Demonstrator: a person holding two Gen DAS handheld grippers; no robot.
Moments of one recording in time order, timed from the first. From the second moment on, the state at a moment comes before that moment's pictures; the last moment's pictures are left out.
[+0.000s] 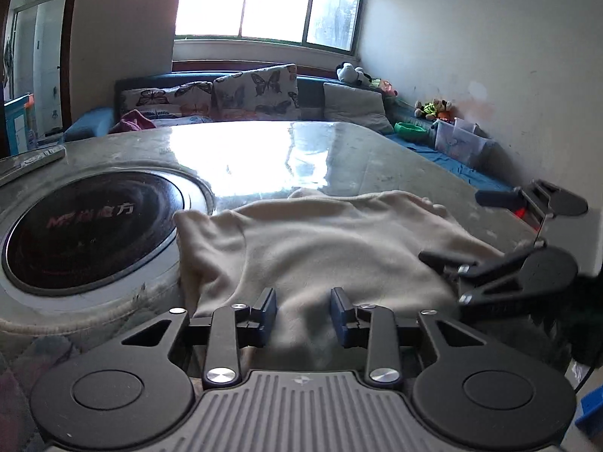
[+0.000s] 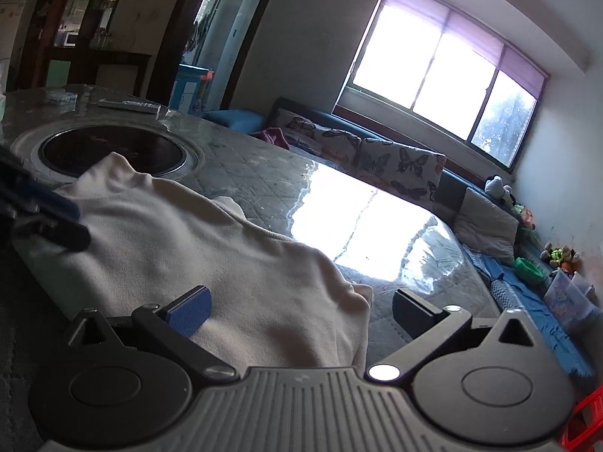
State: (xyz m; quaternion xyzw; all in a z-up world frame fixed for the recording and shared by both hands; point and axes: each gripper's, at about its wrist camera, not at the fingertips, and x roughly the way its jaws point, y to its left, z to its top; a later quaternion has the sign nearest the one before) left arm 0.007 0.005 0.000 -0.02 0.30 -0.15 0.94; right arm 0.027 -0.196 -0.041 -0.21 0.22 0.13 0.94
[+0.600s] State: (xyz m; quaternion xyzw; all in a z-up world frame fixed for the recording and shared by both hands) left arm 0.111 -0.010 0.011 0.00 0.34 -0.13 0.93; right arm 0.126 -0.233 -0.038 -0.18 0.29 0.10 0.93
